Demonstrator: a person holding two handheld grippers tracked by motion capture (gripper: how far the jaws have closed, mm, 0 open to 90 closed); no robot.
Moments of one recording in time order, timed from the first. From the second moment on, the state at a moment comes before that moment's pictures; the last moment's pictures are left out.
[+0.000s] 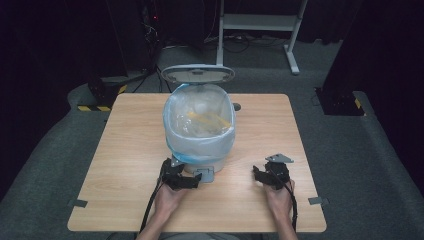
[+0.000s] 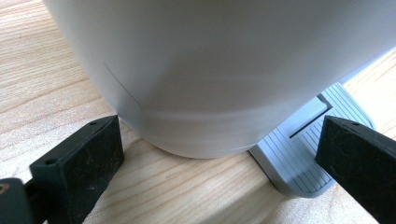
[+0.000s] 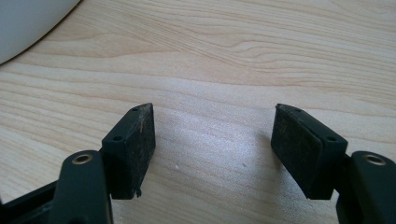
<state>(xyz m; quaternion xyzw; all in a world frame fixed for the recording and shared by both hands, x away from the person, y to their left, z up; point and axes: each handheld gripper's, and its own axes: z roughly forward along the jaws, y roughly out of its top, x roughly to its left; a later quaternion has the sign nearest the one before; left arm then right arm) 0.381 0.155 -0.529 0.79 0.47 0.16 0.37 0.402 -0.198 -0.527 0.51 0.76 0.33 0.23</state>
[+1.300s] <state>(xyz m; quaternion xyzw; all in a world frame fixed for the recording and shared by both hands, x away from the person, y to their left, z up) 0.368 0.204 -0.530 0.76 0.51 0.23 0.33 0.396 -0.191 -0.527 0.54 0.75 0.31 0.24</state>
